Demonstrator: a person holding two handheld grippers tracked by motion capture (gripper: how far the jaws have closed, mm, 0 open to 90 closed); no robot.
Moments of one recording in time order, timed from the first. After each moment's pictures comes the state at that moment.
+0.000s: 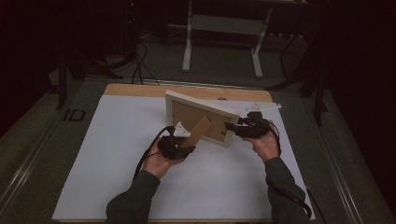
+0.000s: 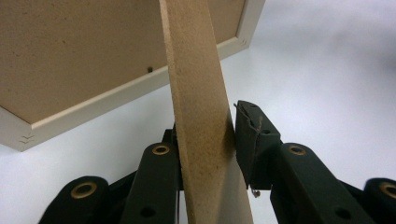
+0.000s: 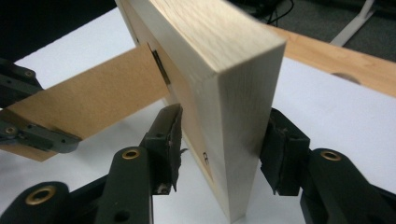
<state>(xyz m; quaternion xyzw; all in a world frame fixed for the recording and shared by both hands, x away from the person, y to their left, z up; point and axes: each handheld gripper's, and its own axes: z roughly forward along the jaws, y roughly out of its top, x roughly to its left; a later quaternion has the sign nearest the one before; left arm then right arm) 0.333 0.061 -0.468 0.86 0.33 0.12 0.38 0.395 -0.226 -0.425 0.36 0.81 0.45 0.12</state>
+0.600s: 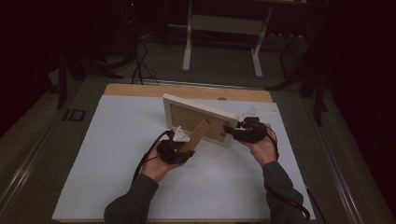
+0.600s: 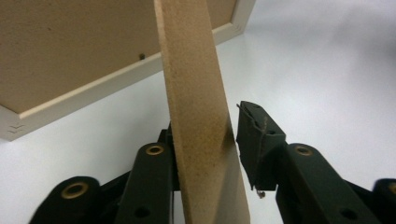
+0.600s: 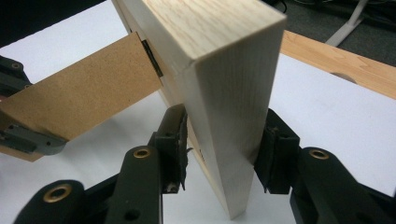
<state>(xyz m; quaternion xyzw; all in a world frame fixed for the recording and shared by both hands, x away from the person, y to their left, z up) 0.325 0.062 -0.475 0.86 0.32 0.12 0.37 0.384 -0.219 -0.433 0.35 0.81 0.45 0.14</state>
